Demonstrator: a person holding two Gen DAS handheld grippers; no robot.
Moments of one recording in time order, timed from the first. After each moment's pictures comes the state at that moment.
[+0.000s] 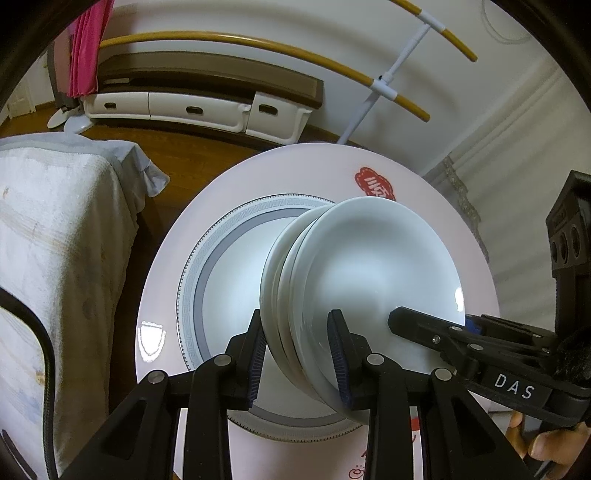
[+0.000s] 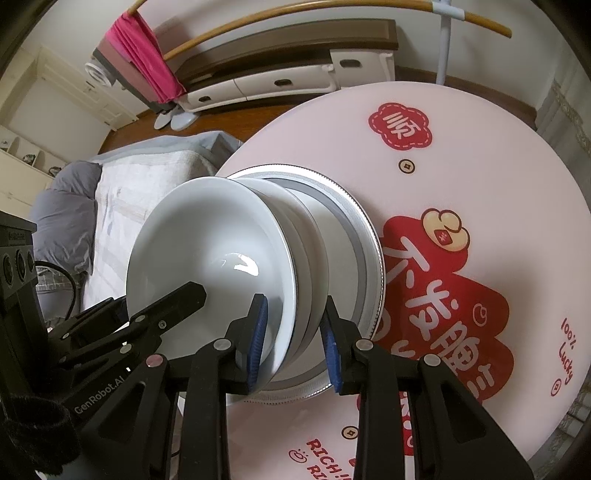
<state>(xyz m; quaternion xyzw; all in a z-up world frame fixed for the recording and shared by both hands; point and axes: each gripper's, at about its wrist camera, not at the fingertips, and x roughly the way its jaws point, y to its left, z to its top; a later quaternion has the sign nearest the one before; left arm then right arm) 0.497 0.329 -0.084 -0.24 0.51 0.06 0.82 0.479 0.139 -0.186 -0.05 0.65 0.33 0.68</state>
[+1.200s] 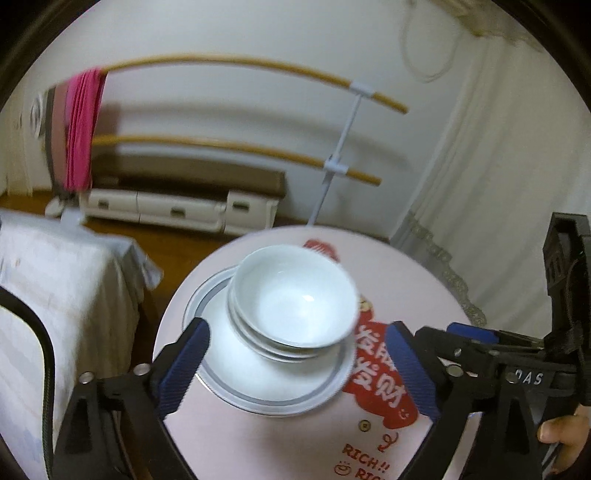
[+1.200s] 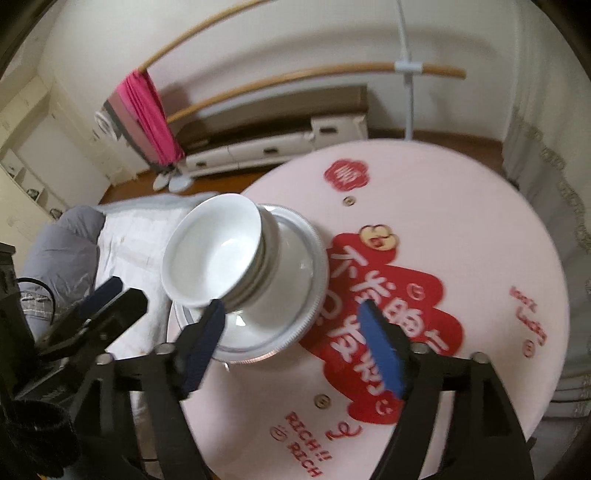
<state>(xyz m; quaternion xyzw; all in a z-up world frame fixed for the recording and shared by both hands) 0.356 0.249 -0.022 -0.15 0.32 0.04 0.93 0.424 0.039 -0.111 0.00 0.52 0.31 0.80</state>
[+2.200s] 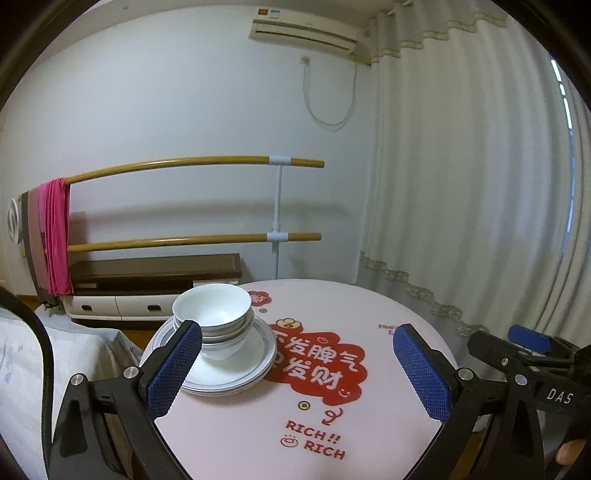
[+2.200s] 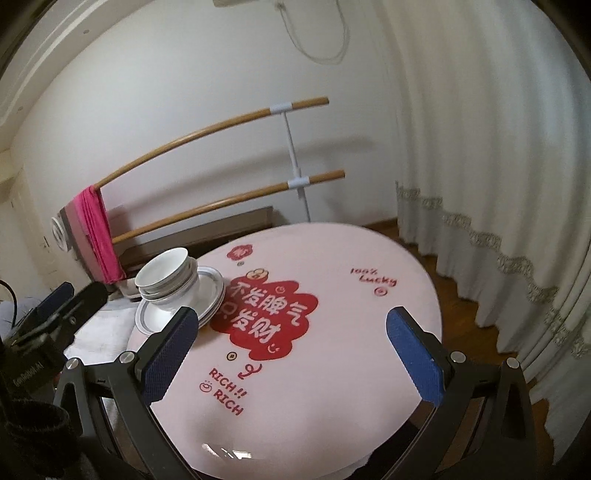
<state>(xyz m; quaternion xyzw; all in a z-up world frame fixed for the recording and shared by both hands) 0.189 0.141 -0.057 -0.03 0.17 -0.02 0.98 0.246 -0.113 -0.070 0.07 0.30 0.14 0.94</state>
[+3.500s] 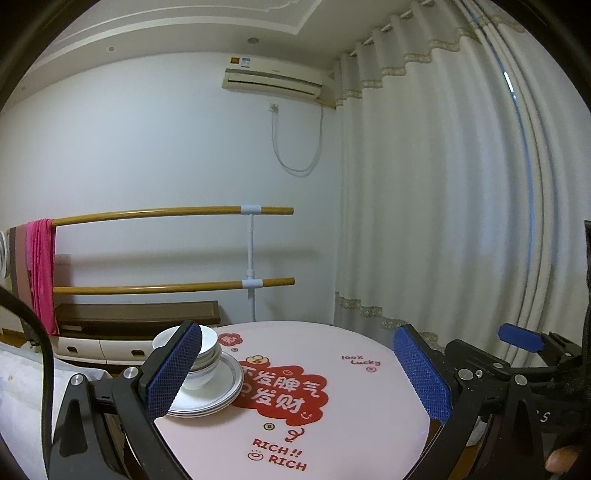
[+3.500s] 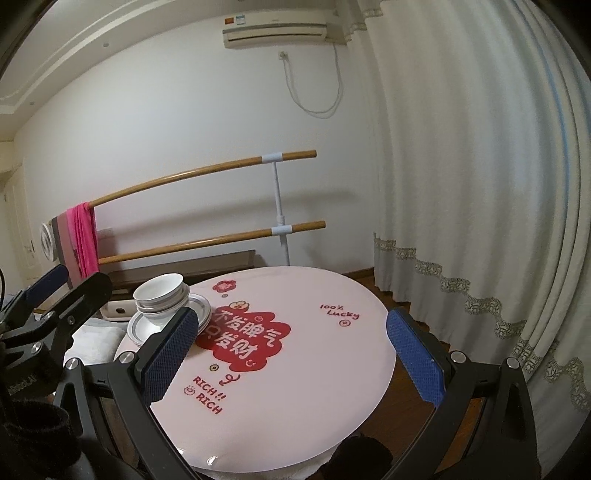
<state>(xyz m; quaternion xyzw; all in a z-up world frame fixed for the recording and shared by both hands) 0.158 0.107 -0.099 -0.02 0.08 -0.05 1.00 0.181 -0.134 -0.052 0.04 0.21 0.11 0.97</state>
